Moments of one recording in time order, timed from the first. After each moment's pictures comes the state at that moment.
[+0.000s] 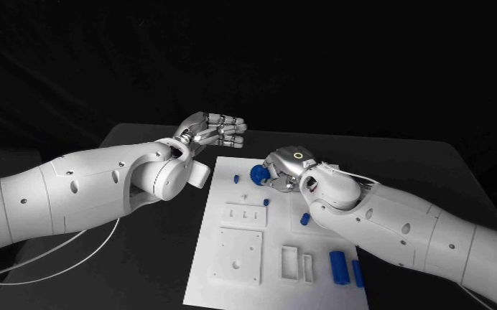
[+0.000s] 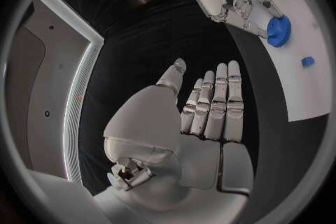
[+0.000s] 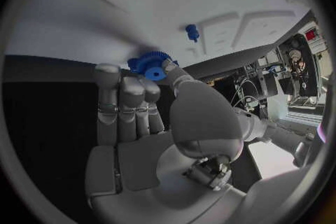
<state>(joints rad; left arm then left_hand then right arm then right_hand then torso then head) 1.45 -0.83 -0.18 1.47 -0.14 -0.37 0.33 1.33 0.07 -0.01 -0.09 0.17 0.86 0.17 0.06 0.06 1.05 0.15 0.06 0.06 1.14 0.13 0.08 0.07 0.10 1.04 0.12 0.16 0.08 1.19 -0.42 0.02 1.20 -1.89 -0.34 -0.24 1.24 -0.11 0.24 -0.05 0.14 1.02 0.10 0.06 0.06 1.33 -0.01 1.04 1.11 1.44 -0.08 1.06 0.96 0.08 1.47 -0.10 0.63 1.31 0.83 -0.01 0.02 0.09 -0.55</state>
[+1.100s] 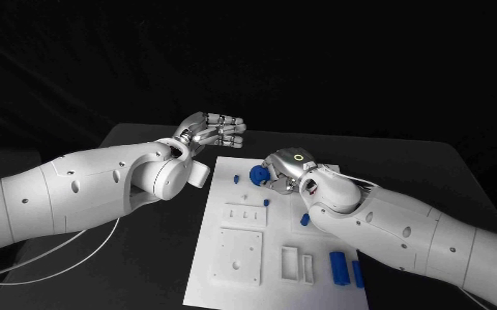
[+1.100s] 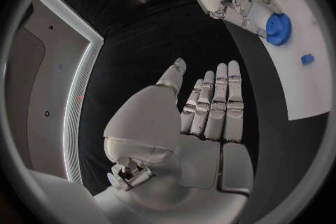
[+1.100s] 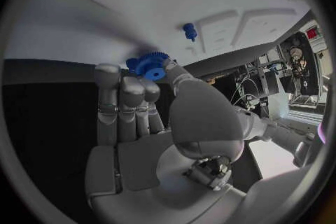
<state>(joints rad) 1.45 -0.83 -0.18 1.46 -0.14 -0.37 0.33 1.33 0.07 -0.01 -0.09 0.17 0.86 0.17 0.06 0.06 1.04 0.16 0.06 0.06 1.14 0.13 0.08 0.07 0.10 1.04 0.12 0.16 0.08 1.18 -0.42 0.02 1.21 -1.89 -0.36 -0.26 1.24 -0.15 0.21 0.02 0.13 0.96 0.11 0.06 0.06 1.33 0.00 1.04 1.11 1.44 -0.08 1.05 0.95 0.08 1.47 -0.10 0.63 1.31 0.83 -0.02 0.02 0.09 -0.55</state>
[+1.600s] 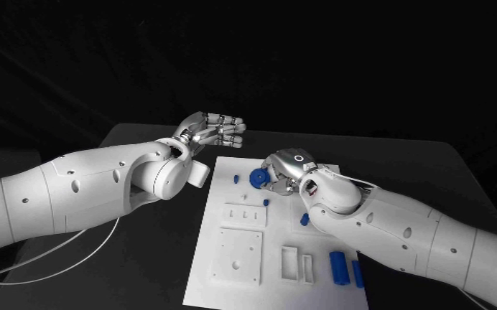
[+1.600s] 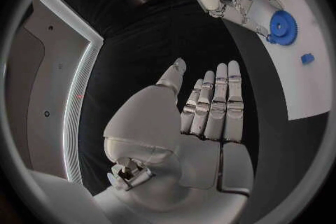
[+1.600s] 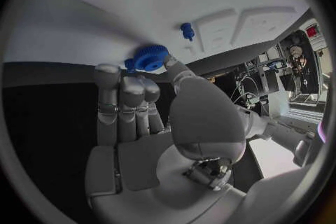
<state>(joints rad) 1.45 -0.83 -0.18 1.46 -0.14 -0.37 0.33 1.33 0.07 -0.01 -0.09 0.17 0.86 0.17 0.06 0.06 1.04 0.16 0.06 0.06 1.14 0.13 0.08 0.07 0.10 1.04 0.12 0.16 0.08 1.18 -0.42 0.01 1.22 -1.88 -0.37 -0.26 1.25 -0.15 0.22 0.02 0.13 0.99 0.10 0.06 0.06 1.33 0.00 1.04 1.11 1.44 -0.08 1.05 0.96 0.08 1.47 -0.10 0.63 1.31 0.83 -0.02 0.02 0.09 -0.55</state>
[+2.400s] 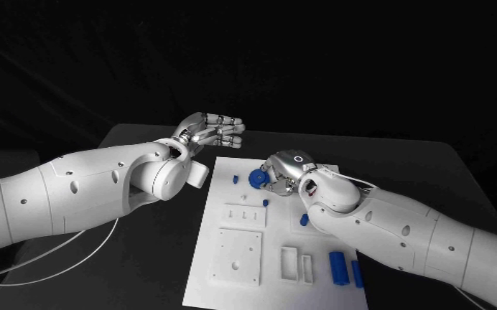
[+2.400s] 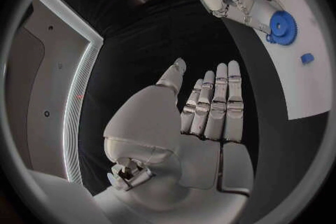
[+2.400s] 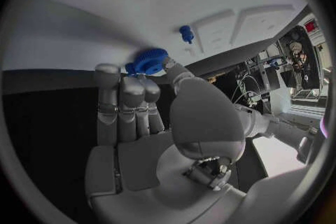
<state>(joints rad) 1.45 -0.83 -0.18 1.46 -0.14 -0.37 0.33 1.33 0.07 -0.01 -0.09 0.17 0.86 0.17 0.06 0.06 1.04 0.16 0.06 0.06 1.14 0.13 0.08 0.07 0.10 1.04 0.12 0.16 0.08 1.18 -0.42 0.01 1.21 -1.84 -0.35 -0.25 1.22 -0.13 0.25 0.03 0.14 1.00 0.09 0.06 0.06 1.33 0.00 1.04 1.11 1.44 -0.08 1.05 0.96 0.08 1.47 -0.10 0.63 1.31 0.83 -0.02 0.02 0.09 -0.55</state>
